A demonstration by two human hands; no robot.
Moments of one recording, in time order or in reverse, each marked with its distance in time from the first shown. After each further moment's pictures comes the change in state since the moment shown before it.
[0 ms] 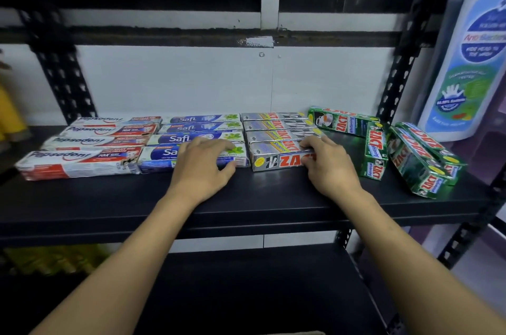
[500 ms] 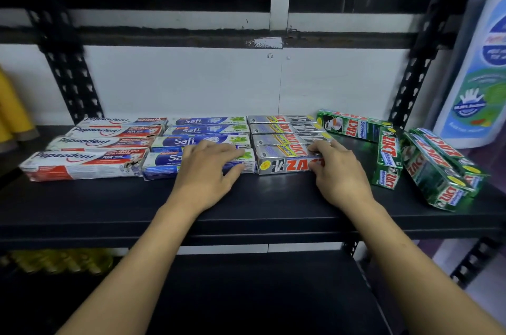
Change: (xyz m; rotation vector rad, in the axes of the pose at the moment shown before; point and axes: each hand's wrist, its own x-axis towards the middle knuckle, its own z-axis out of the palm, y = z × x) left_hand -0.001 -0.004 0.003 0.037 -0.008 0.060; right_hand 0.003 0.003 0.005 -0.028 0.061 -0.041
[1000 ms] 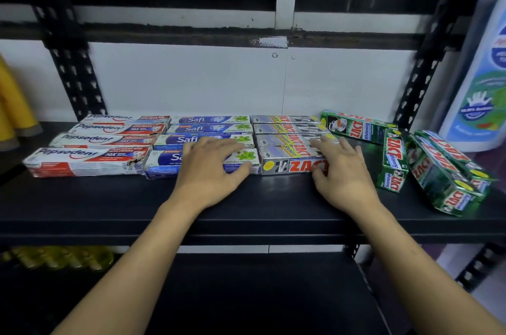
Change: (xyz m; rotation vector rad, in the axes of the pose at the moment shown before) left_hand 0.001 0.002 -0.003 -0.079 0.070 -0.042; right_hand -0.004 0.000 -0.002 -0.059 -0.007 -0.117
